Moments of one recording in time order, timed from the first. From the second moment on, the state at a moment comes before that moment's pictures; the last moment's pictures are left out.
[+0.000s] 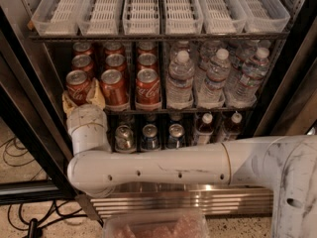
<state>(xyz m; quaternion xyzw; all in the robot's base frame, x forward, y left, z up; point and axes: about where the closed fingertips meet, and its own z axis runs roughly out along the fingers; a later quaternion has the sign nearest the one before) 0.615 0.198 0.838 -0.19 0.62 -0.01 0.76</state>
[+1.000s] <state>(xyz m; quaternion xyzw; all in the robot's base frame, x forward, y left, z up) 0.615 0.198 0.838 -0.19 0.62 -0.01 0.76</state>
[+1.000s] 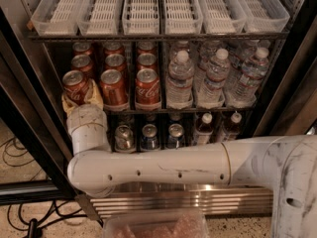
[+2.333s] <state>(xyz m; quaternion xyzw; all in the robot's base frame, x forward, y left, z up) 0.586 0.174 0.877 -0.22 0.65 0.01 0.73</state>
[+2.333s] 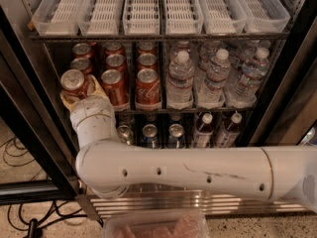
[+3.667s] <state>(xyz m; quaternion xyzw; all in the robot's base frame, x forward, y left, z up) 0.527 0.093 0.874 -0.30 0.69 0.05 0.66</state>
